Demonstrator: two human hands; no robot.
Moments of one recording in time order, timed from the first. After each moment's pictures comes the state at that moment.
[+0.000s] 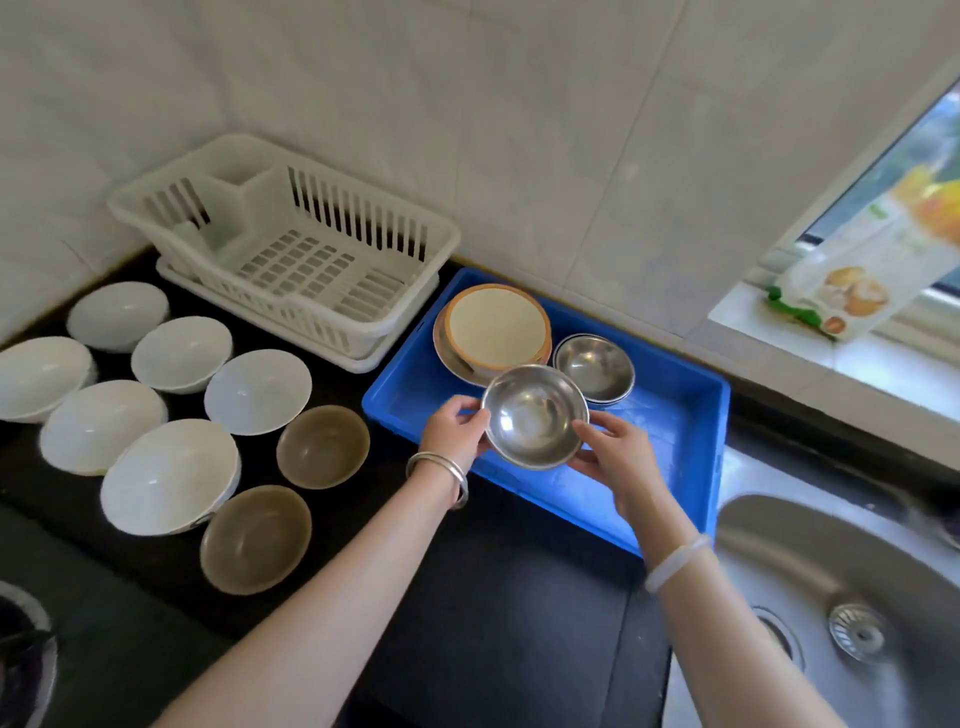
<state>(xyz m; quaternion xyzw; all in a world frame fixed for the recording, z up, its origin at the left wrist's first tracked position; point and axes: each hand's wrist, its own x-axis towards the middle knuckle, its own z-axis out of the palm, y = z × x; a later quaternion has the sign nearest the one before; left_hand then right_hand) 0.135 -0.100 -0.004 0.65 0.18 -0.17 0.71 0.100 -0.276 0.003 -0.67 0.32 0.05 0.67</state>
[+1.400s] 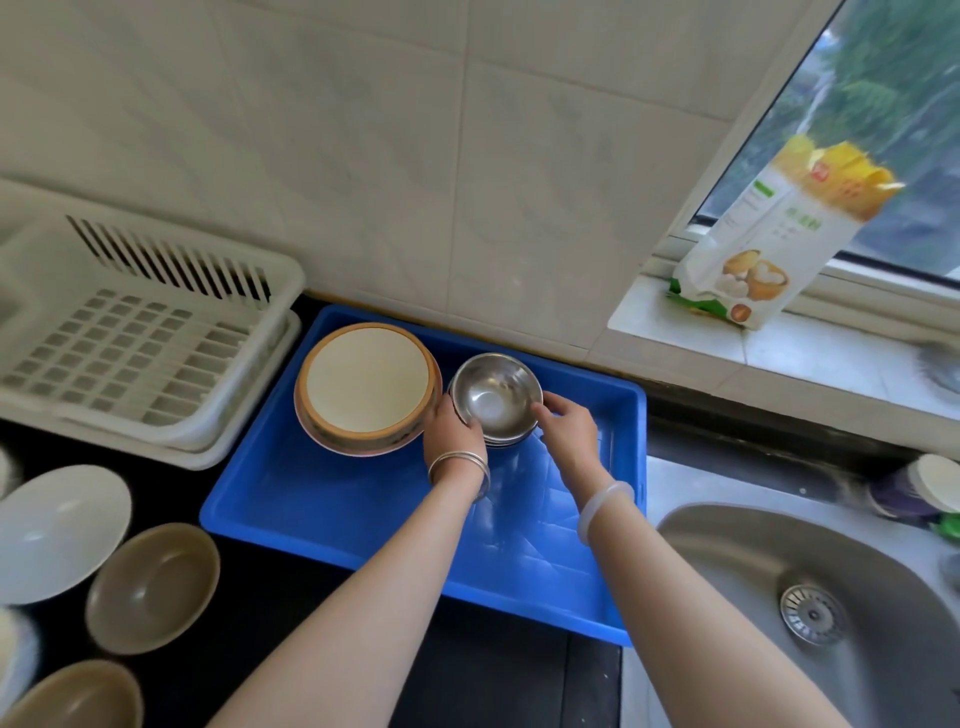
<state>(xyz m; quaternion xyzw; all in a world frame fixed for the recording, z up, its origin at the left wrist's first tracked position) 0.221 -0.257 -0.043 0.88 0.10 -0.15 0.44 0.189 -0.381 -0.054 -0.76 0.36 -0.01 0.55</state>
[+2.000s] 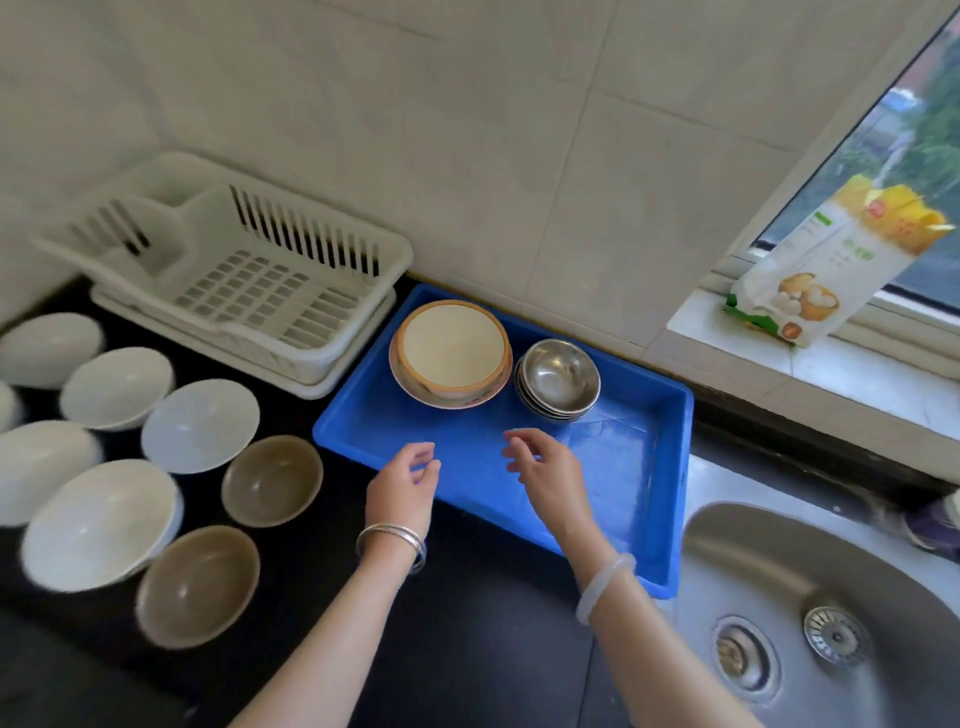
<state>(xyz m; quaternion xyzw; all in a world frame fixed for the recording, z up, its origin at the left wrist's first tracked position) 0.113 -0.101 -0.019 0.83 0.13 -0.10 0.54 0.107 -0.261 -0.020 -0.81 0.22 0.04 0.55</state>
